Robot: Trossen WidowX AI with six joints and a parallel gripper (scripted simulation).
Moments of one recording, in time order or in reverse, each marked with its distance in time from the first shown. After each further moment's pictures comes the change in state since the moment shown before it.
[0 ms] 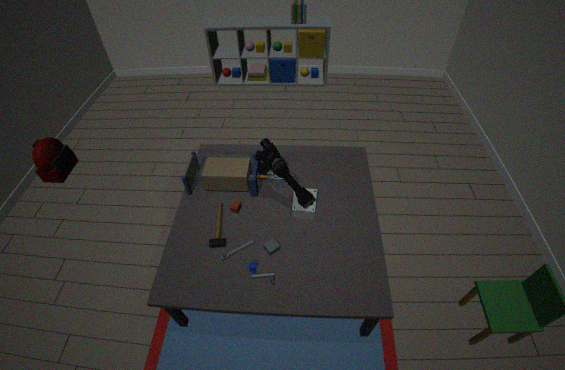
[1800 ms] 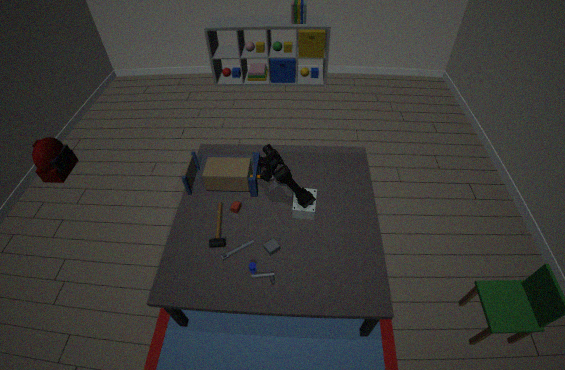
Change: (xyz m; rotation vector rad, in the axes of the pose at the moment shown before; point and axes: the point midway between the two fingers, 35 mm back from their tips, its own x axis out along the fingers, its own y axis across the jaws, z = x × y) arm -0.017 0.050 -0.035 0.008 0.005 0.020
